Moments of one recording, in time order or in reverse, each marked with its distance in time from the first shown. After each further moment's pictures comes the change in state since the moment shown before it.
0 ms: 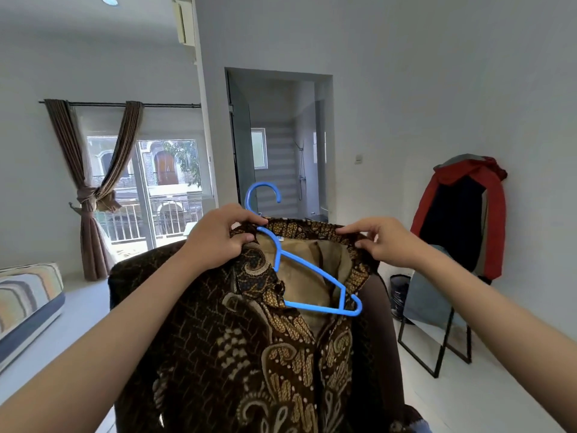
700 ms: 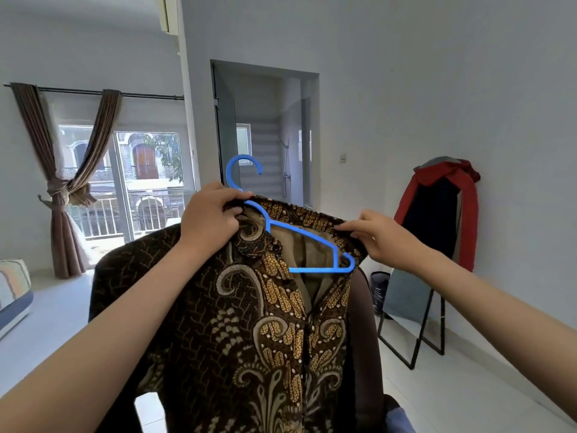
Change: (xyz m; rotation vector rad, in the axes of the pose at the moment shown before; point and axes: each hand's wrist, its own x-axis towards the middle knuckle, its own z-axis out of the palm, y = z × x) left_hand 0.010 0.015 0.013 0.064 0.318 -0.055; right_hand -0.023 -0.001 -0.010 -0.308 0.043 -0.160
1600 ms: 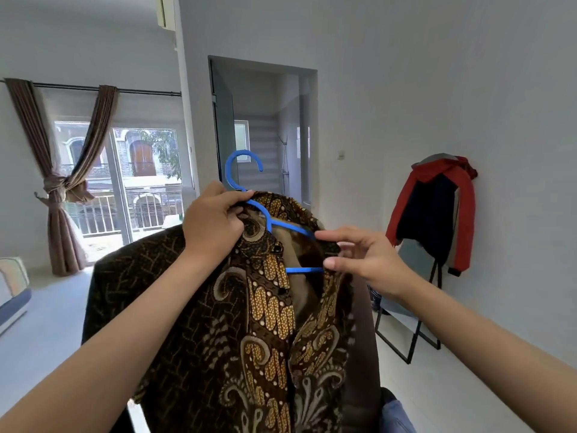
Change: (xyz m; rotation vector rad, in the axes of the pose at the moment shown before) left_hand -0.018 0.015 0.001 0.003 0.129 0.014; right_hand -0.032 -0.069 0.012 1.040 0.075 0.116
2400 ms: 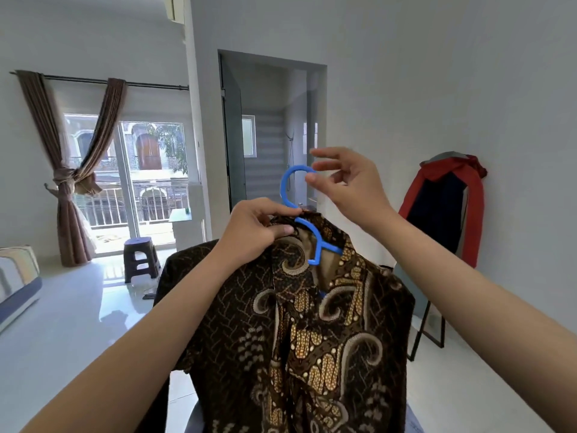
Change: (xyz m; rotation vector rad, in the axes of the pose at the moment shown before) left_hand -0.014 0.012 0.001 -0.496 -0.339 -0.041; right_hand 0.078 -0.055 0.027 -0.279 0.315 -0.210
